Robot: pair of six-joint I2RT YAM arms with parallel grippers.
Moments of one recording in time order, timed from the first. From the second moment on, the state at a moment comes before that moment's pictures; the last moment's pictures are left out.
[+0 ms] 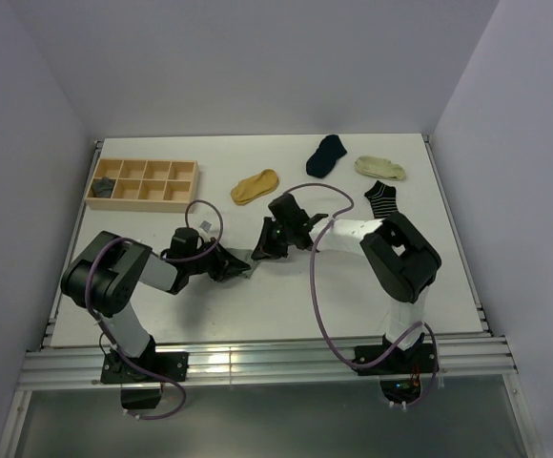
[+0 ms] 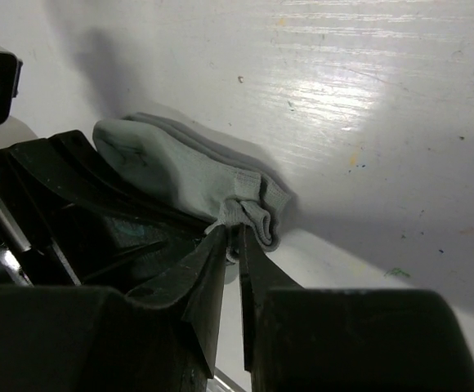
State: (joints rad) left arm -0.39 1.72 0.41 0.68 0.59 -1.18; right arm 0.71 1.86 1.07 -0.09 -0.26 0.93
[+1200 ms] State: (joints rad) left arm -0.74 1.40 0.73 0.00 -0.12 -0.72; right arm 0.71 1.95 1.21 -0.31 -0.23 0.87
